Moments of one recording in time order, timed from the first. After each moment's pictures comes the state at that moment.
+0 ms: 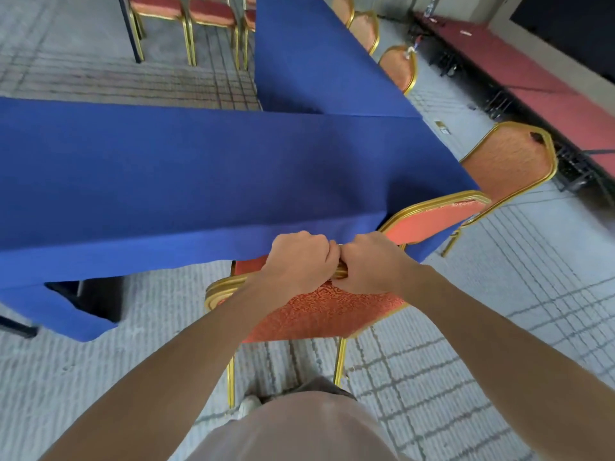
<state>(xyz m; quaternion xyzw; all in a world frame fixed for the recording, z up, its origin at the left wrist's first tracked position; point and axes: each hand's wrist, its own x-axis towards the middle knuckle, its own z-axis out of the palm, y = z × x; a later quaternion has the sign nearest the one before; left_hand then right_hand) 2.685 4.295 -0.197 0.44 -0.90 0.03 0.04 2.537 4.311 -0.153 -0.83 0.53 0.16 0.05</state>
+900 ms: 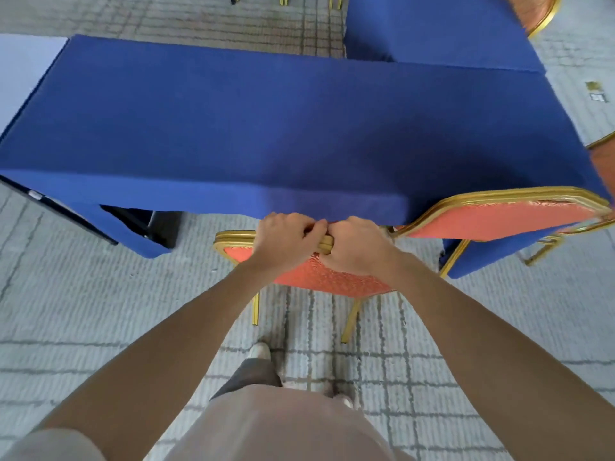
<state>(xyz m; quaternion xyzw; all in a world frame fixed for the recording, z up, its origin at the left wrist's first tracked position) 2.595 4.265 -0.271 0.70 -0.68 -0.18 0.15 2.447 4.238 -0.235 -0.85 0.47 0.10 0.22</state>
